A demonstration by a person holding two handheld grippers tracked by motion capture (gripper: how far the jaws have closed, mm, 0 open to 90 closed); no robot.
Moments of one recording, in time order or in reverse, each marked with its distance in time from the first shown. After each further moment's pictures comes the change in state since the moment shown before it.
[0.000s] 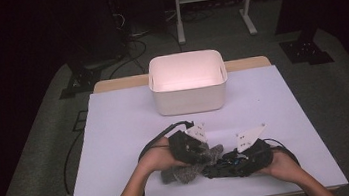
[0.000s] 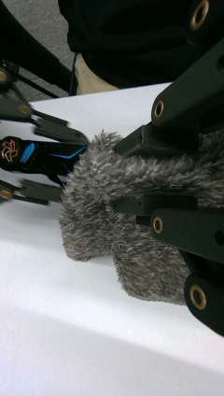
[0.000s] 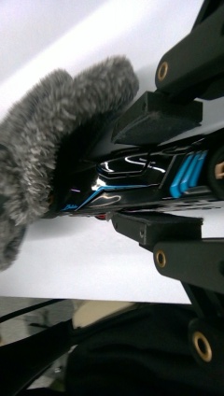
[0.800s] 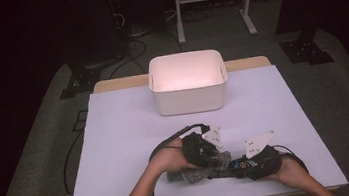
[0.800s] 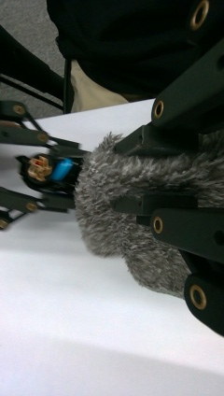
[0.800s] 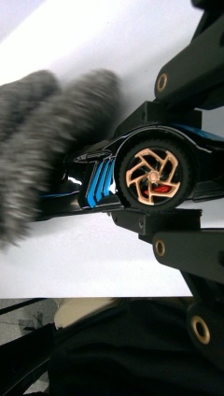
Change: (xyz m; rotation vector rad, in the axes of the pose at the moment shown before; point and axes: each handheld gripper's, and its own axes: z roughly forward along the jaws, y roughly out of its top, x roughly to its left) left arm -0.014 0.032 0.018 0.041 -0.018 0.101; right arm 0.007 -0.028 -0.005 0.019 -0.013 0.026
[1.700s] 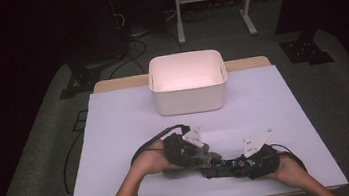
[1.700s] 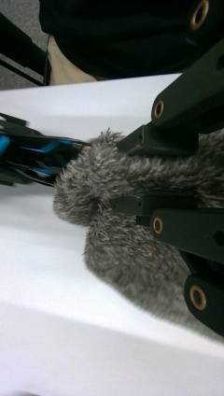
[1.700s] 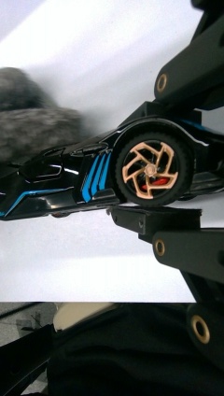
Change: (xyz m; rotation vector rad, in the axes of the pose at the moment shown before) left arm 0.001 -0.046 -0.031 0.035 0.088 -0.083; right arm -0.003 0.003 0.003 0.011 0.004 0.002
